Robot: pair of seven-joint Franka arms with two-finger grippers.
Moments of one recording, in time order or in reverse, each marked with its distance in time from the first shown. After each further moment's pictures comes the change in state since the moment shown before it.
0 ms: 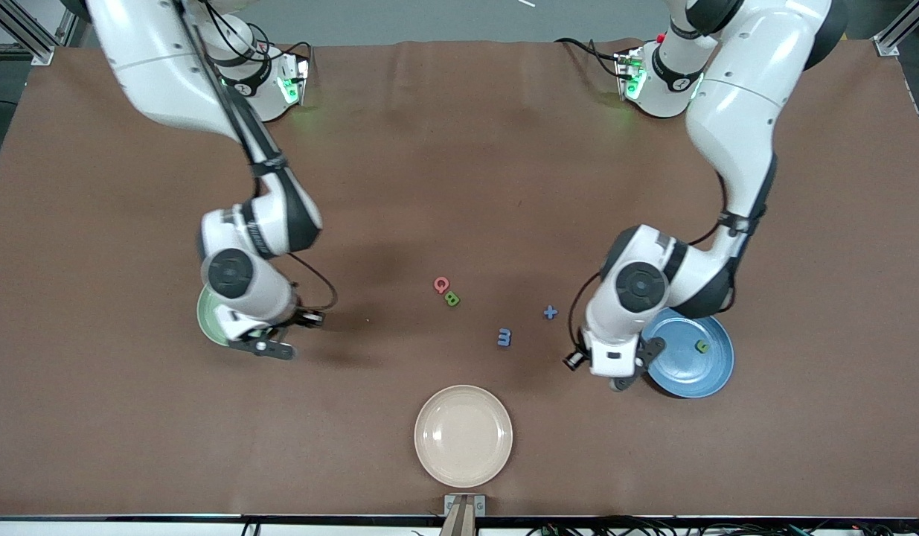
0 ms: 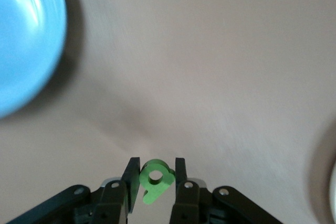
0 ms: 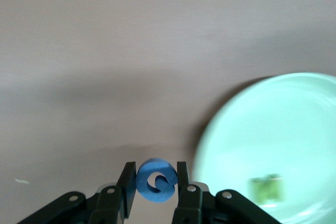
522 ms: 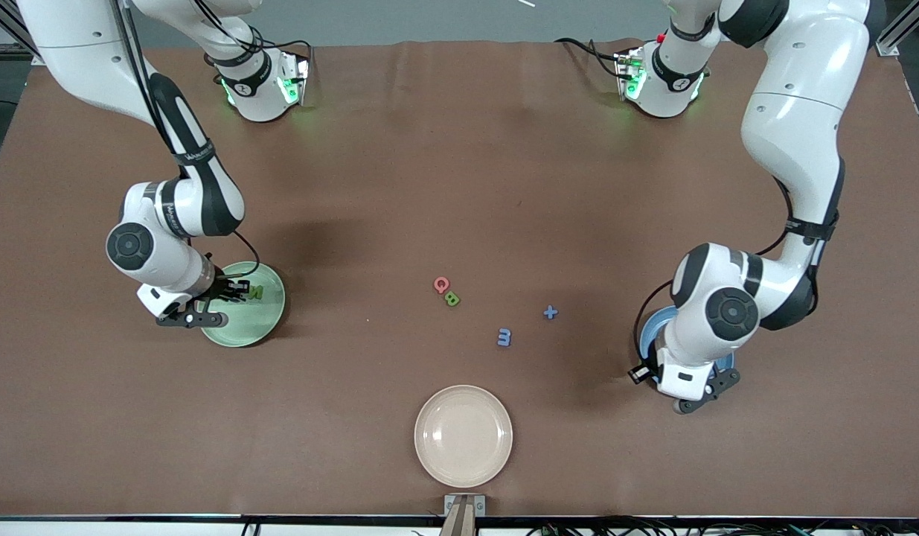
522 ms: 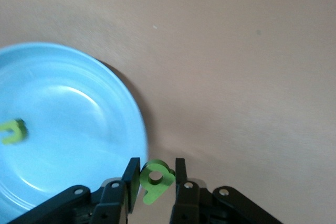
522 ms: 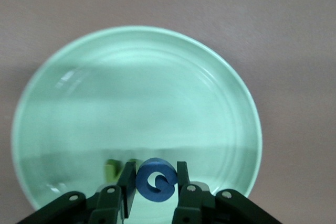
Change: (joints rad) left arm 0.156 -0.001 0.002 -0.010 0.000 -0.023 0.376; right arm -0.204 -0.108 0.001 -0.299 0.000 0.199 -0.357
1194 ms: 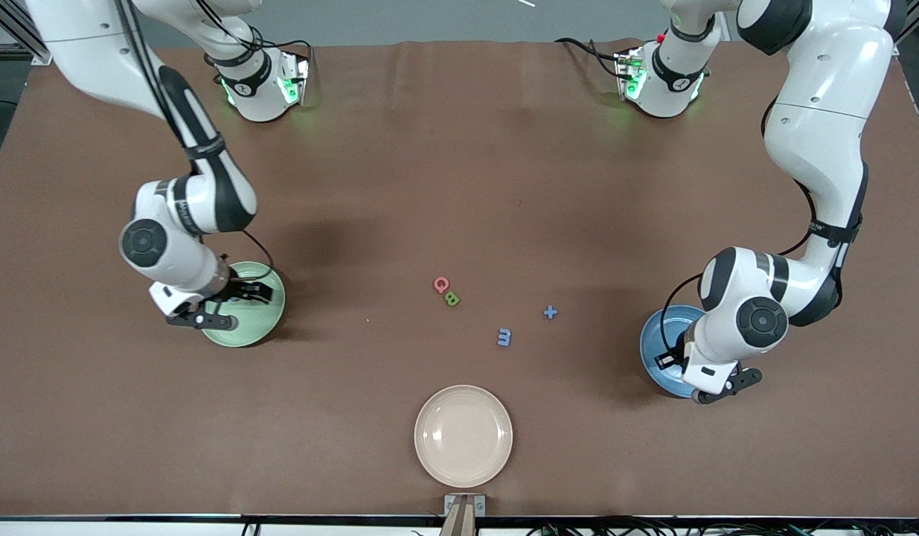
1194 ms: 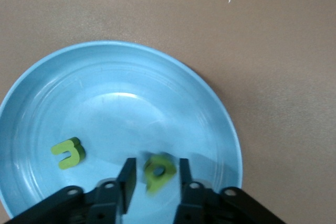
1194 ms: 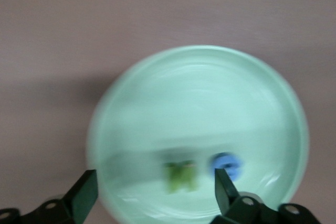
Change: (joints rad) left arm 0.080 -0.005 -0.001 -0.091 0.018 -0.005 0.146; right arm 0.090 -0.012 0.061 0.107 0.002 -0.101 0.288
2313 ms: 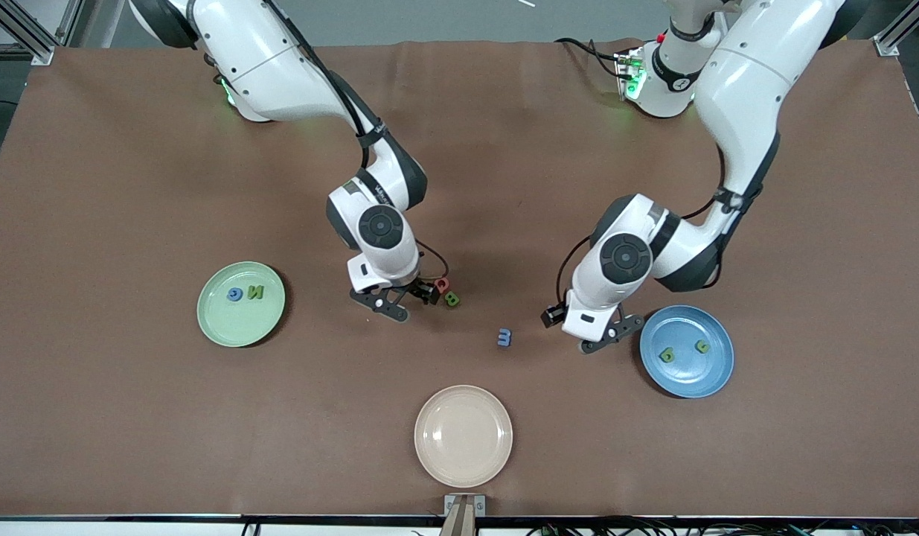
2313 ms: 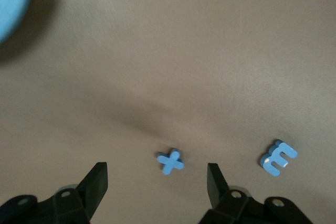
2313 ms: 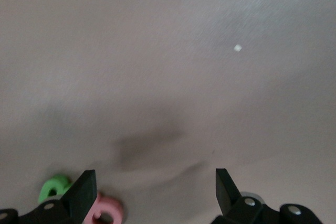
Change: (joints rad) left arm -0.177 -0.070 -0.176 -0.094 0.002 -0.007 -0.444; right arm 0.478 0.317 0.005 0.391 -0.002 -0.029 0.776
